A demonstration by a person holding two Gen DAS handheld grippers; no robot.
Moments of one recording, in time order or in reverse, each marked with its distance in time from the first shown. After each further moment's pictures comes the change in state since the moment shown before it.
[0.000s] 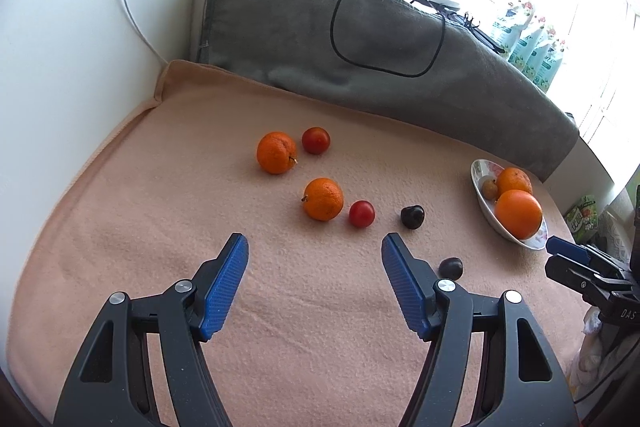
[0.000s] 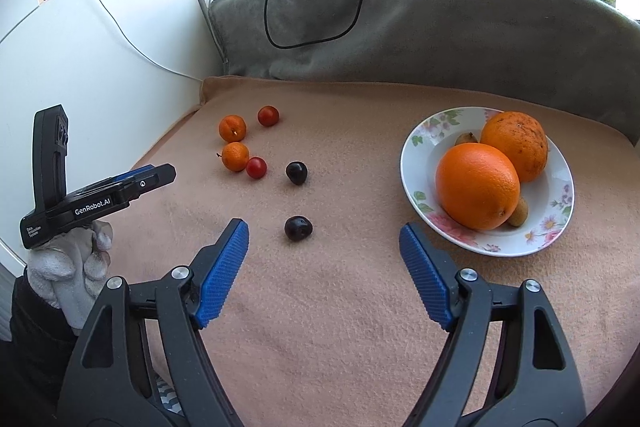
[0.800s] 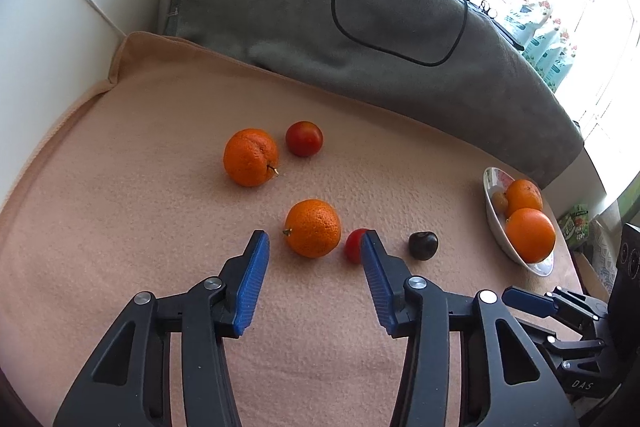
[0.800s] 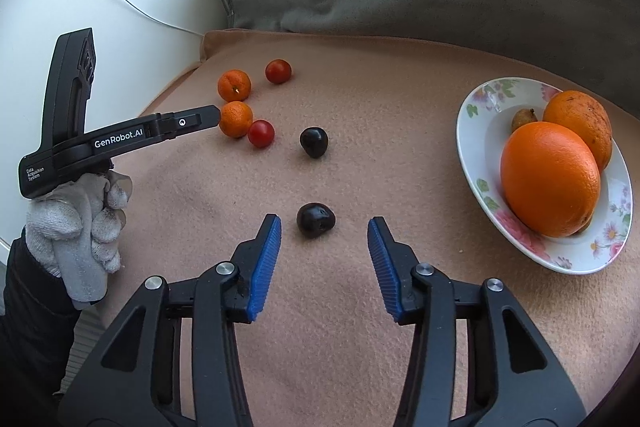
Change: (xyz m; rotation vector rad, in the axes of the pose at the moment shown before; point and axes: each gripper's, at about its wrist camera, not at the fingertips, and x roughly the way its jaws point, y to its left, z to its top) left arm 0.061 0.006 0.023 -0.035 0.081 -0.072; right arm 0.063 0.014 -0.001 -0.039 0.134 0.028
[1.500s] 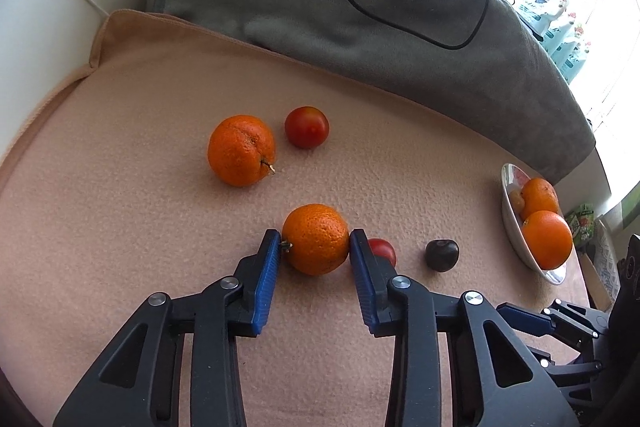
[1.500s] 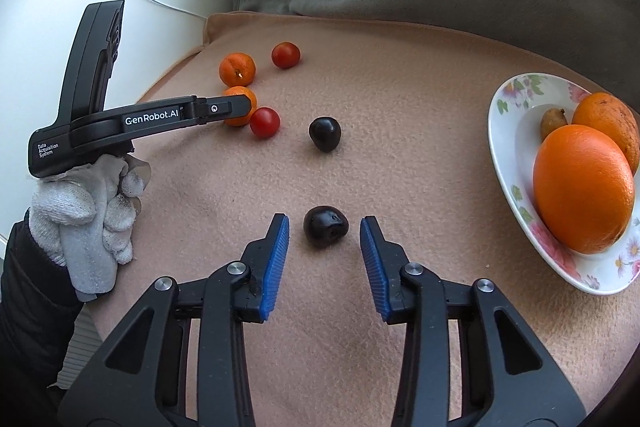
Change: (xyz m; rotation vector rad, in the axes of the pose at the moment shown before) left arm 0.026 0.004 0.005 -0.010 0.057 0.005; right arm 0.024 0.003 0.005 -0.031 0.042 0.018
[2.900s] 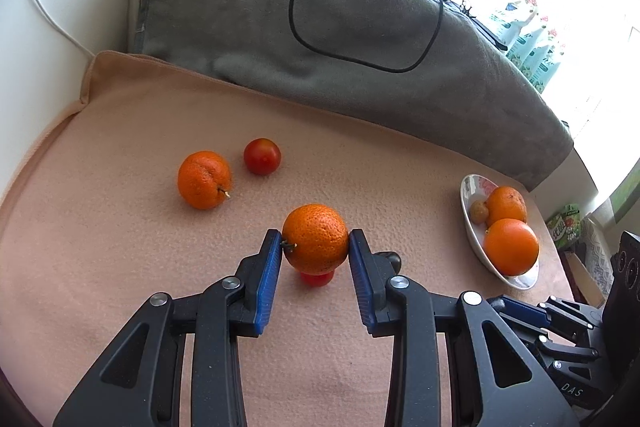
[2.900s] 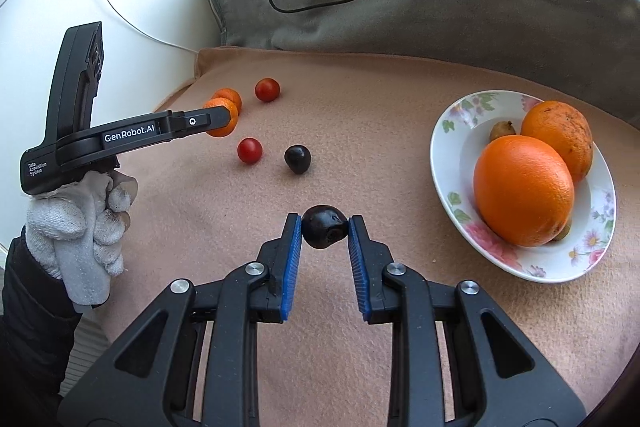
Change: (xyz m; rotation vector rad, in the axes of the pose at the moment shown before) left arm -0.027 -0.035 0.007 0.040 -0.060 -0.043; right arm -0.045 -0.016 -0.005 0.047 -0.099 -0.040
